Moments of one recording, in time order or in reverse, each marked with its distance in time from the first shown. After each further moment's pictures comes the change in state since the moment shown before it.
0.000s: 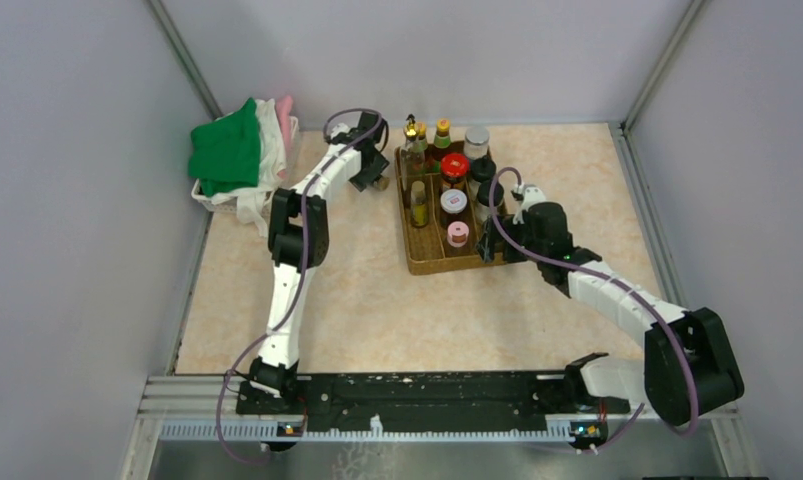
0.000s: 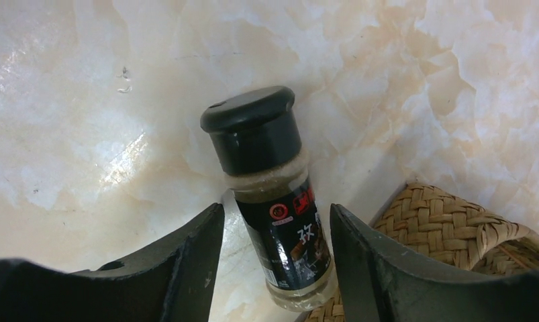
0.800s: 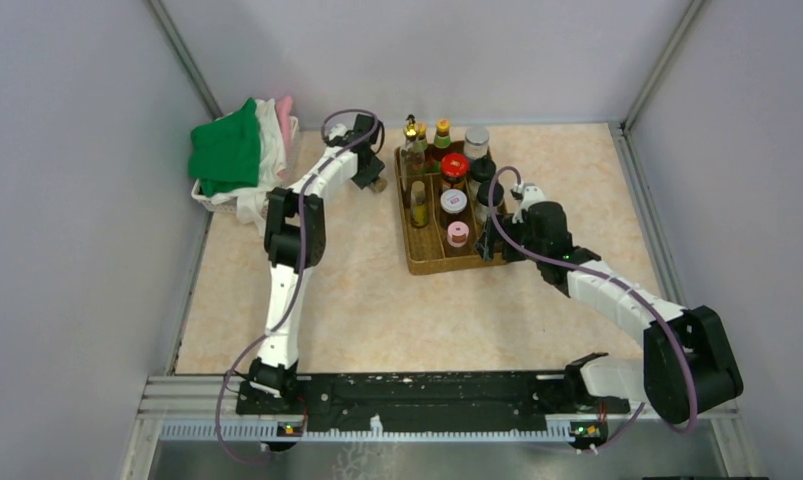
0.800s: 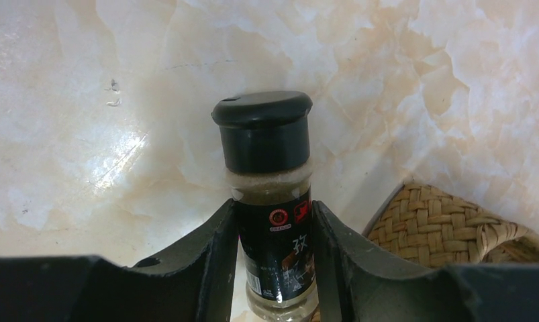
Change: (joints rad) left arm 0.018 -0.014 -0.061 0.079 0.026 0.014; right arm 0.000 0.012 0.000 0.028 -0.010 0.000
